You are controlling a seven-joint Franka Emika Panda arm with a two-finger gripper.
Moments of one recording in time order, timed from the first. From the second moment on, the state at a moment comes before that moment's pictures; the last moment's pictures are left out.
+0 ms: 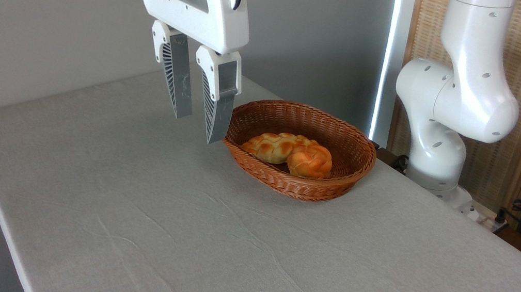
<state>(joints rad) -0.02 -0.03 -0.05 -1.60 0.02 1.60 0.69</state>
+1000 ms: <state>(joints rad) -0.02 -0.03 -0.04 -1.60 0.00 1.60 0.69</state>
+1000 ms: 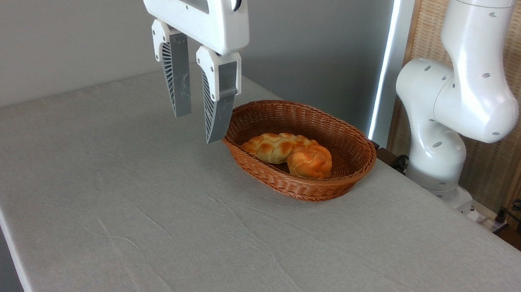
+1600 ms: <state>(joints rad) -0.09 -0.24 -0.05 -1.92 -0.06 1.67 0.69</state>
